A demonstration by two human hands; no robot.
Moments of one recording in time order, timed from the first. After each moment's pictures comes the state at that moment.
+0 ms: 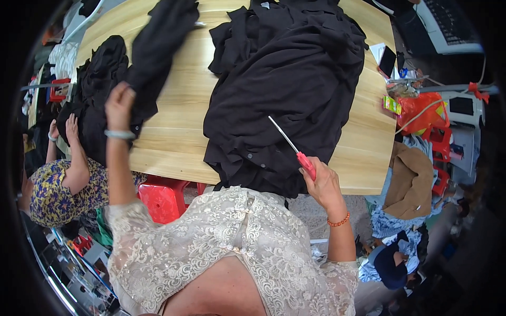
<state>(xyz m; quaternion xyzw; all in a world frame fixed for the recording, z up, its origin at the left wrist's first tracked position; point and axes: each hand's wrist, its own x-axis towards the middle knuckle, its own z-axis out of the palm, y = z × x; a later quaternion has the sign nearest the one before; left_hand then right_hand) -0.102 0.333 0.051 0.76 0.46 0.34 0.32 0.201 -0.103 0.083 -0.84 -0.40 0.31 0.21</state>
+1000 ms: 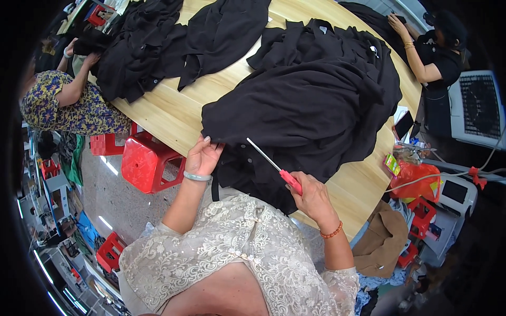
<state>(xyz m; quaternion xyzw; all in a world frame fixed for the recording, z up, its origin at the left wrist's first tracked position) -0.029 0.040 -0.039 -0.02 0.30 0.51 0.80 0.250 -0.085 0.071 -0.68 -0.63 0.35 0.14</state>
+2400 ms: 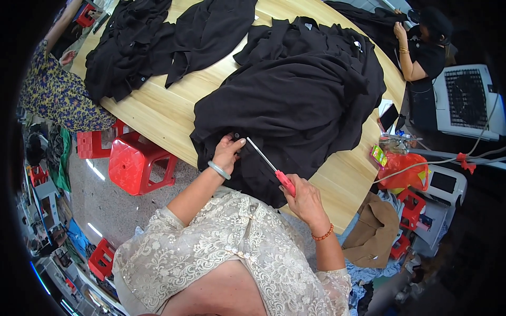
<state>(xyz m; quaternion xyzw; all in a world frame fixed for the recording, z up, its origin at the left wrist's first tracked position) 0.051 -0.001 -0.092 0.17 0.53 0.31 0.77 0.245 -0.129 0.070 -0.73 -0.59 0.33 0.11</state>
